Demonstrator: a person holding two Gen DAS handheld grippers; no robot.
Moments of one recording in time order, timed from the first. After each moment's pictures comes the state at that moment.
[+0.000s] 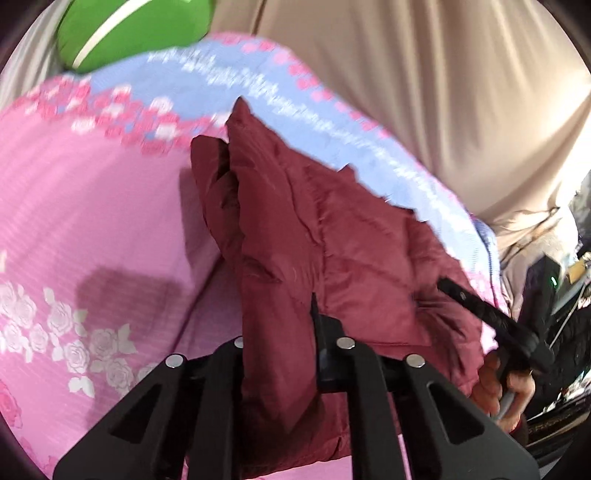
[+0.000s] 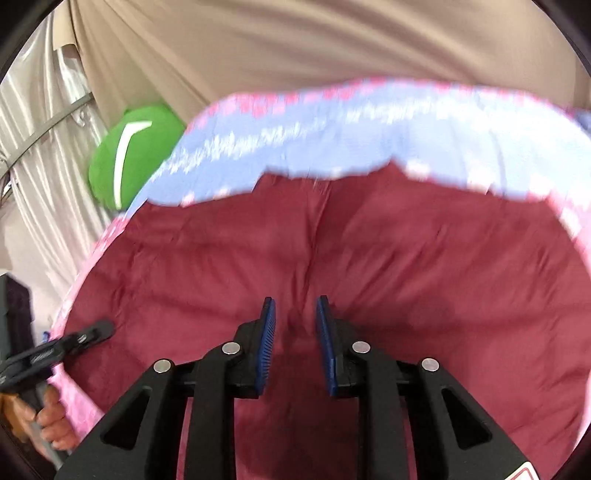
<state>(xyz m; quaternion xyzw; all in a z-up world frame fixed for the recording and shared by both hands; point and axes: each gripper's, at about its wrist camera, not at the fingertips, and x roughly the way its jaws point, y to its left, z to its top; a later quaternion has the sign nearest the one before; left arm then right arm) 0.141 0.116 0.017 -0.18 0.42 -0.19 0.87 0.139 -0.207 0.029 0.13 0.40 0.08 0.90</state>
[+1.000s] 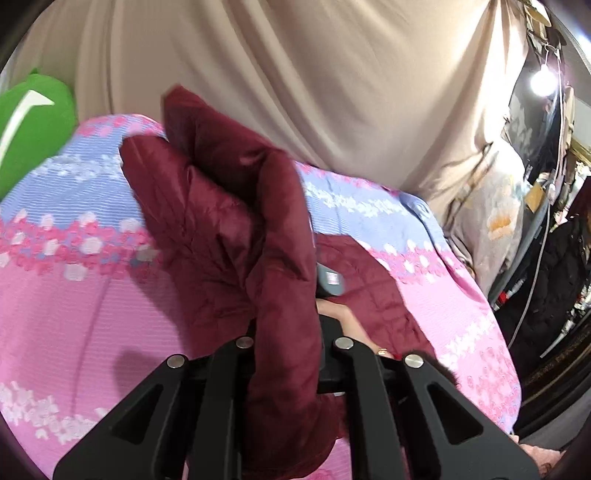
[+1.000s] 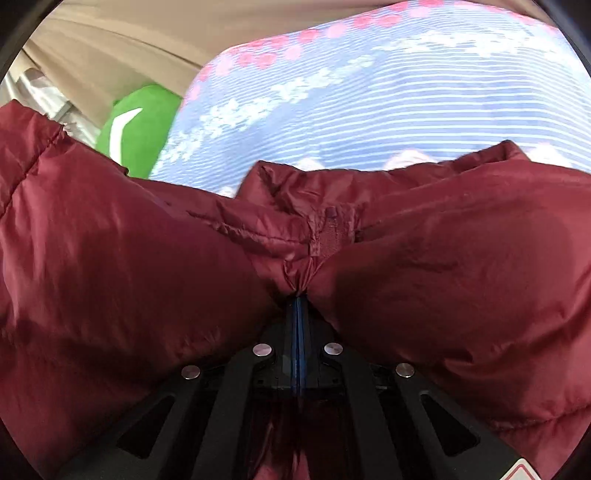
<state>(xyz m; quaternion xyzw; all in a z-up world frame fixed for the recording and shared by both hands) 0.122 -0.027 0.098 -0.07 0.34 -0.32 0.88 0.279 -0.170 -0.028 0.22 0.48 0.19 0.83</state>
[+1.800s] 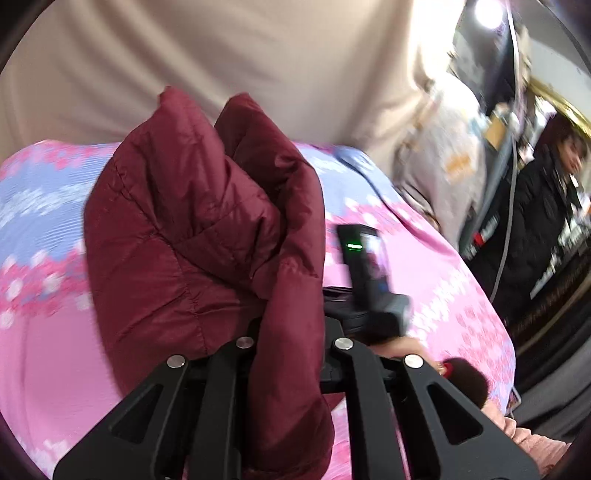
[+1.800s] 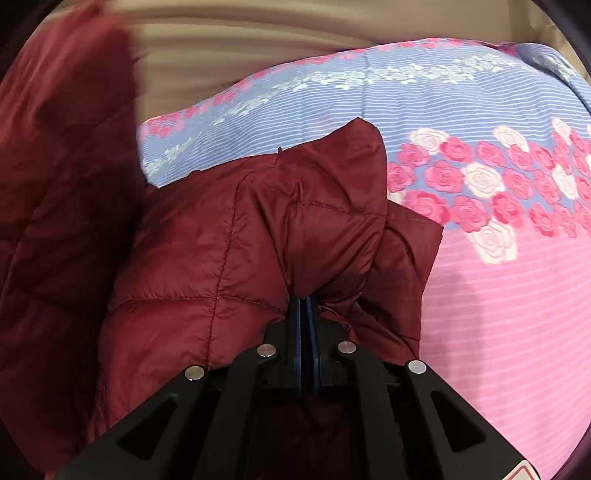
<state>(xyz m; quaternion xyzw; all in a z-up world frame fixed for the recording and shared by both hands) 0.095 -0.168 0.094 0.03 0.36 -0.42 0.83 0.123 -0.357 -0.030 0.19 0.42 0.04 0.89</state>
